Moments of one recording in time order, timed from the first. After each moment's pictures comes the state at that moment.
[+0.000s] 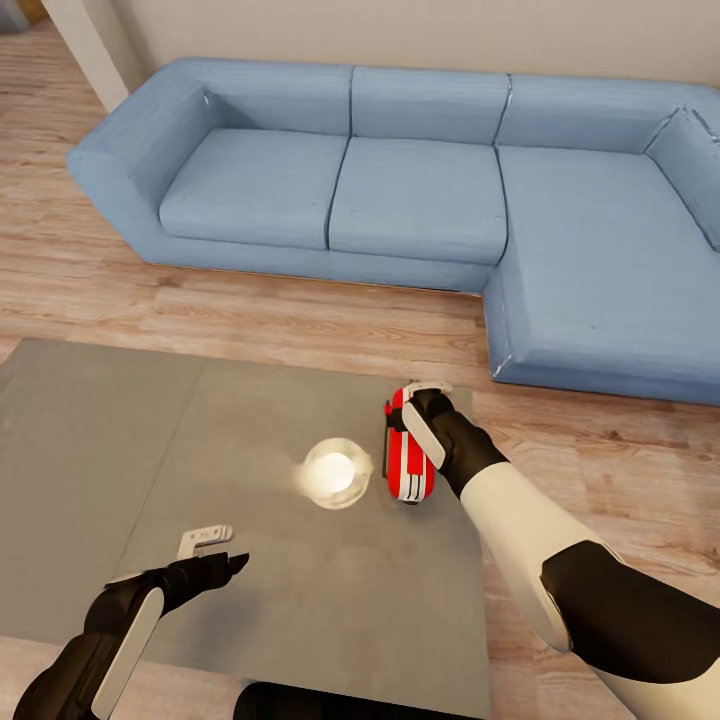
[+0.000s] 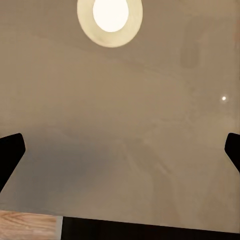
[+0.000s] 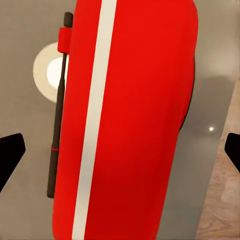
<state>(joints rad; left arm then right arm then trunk) -0.28 0.15 0.02 -1.33 0.35 0.75 -0.05 -1.13 0.17 0.33 -0.63 -0.37 0.75 -0.46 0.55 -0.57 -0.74</state>
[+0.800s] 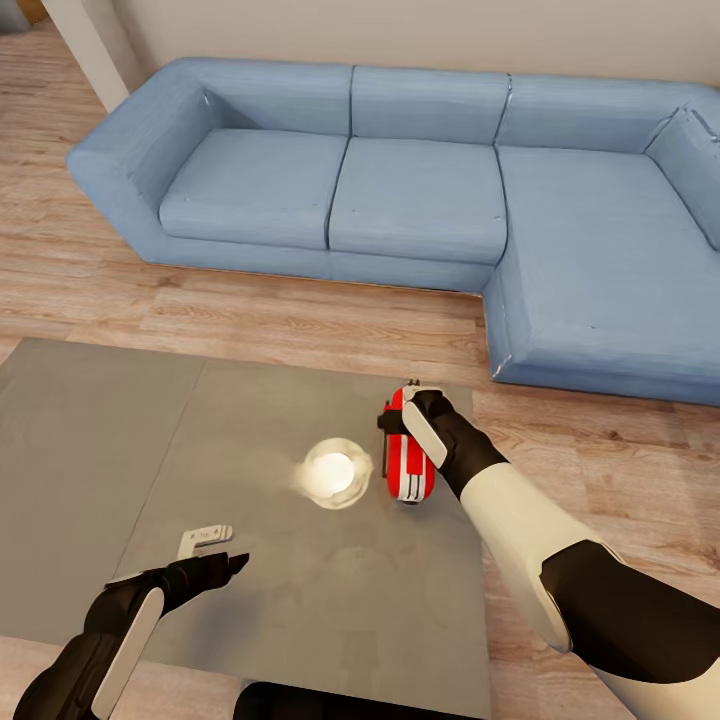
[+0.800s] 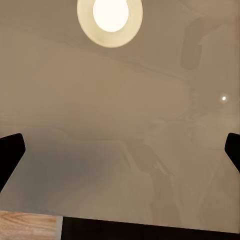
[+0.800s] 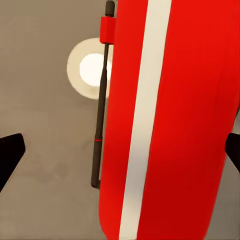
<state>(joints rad) -0.28 0.15 0.02 -1.33 0.35 0.75 -0.05 -1.13 0.17 0.32 -0.61 -0.48 0.73 -0.39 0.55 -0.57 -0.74</state>
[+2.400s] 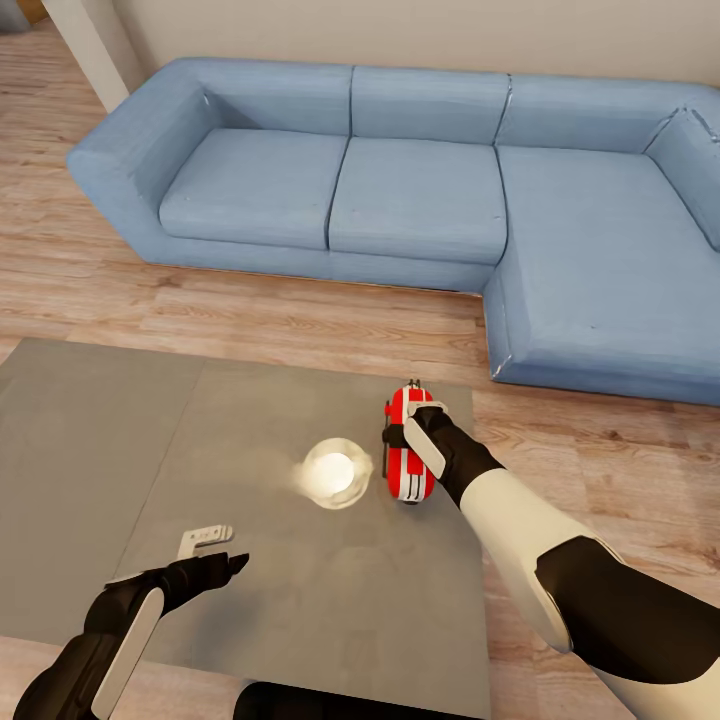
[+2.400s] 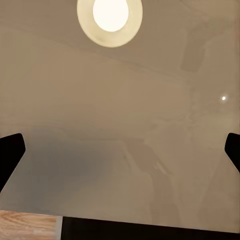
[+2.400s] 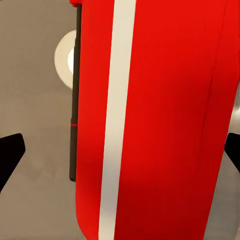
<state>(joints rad) -0.28 0.15 0.02 -1.33 0.35 0.75 -0.05 -1.13 0.17 0.33 -0.48 -0.47 0.63 -0.38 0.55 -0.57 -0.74</state>
